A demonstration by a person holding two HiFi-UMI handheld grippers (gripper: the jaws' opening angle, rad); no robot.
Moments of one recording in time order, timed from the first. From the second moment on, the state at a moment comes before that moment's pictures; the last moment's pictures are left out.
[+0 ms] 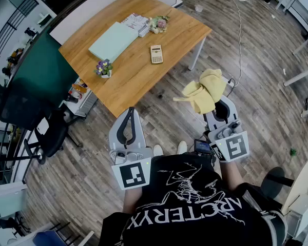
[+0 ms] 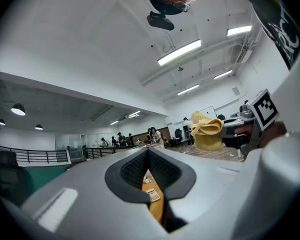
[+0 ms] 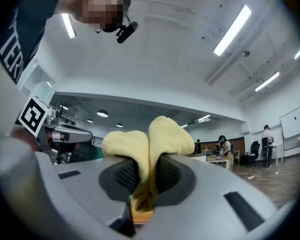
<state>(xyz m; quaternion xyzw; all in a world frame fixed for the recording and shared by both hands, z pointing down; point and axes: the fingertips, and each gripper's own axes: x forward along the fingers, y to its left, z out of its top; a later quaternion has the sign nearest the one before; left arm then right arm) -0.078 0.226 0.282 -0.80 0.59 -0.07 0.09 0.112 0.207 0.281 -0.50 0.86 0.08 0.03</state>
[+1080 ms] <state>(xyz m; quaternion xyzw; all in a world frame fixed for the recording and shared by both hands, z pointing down) -0.043 0.117 0.313 -0.79 0.60 -0.08 0.07 0.149 0.092 0.315 -0.48 0.88 0.04 0.01</state>
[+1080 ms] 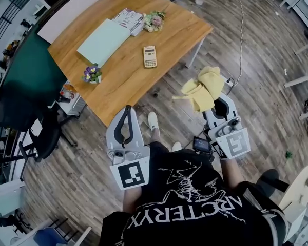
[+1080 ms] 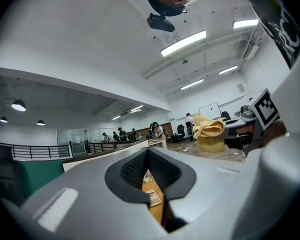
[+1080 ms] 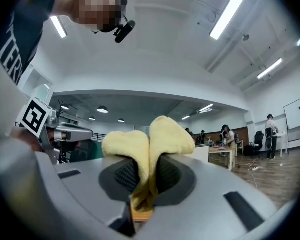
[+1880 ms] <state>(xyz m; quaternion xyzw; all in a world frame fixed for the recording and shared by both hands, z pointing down) -0.114 -0.123 0.313 -0.84 0.54 -0.07 0.05 0.046 -0.137 0.253 -0.50 0.86 0.09 0.06</state>
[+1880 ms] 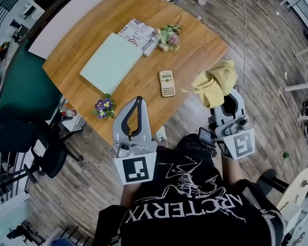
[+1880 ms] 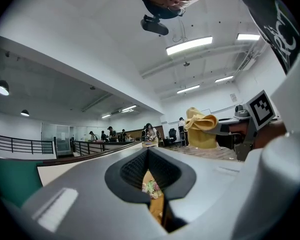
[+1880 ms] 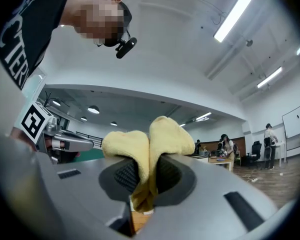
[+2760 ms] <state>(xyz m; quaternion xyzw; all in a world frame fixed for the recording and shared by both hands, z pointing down) -0.101 -0.143 0.325 -0.80 0.59 -0.10 0.04 0.053 -0.220 0.365 -0.40 0.90 0.08 -0.14</state>
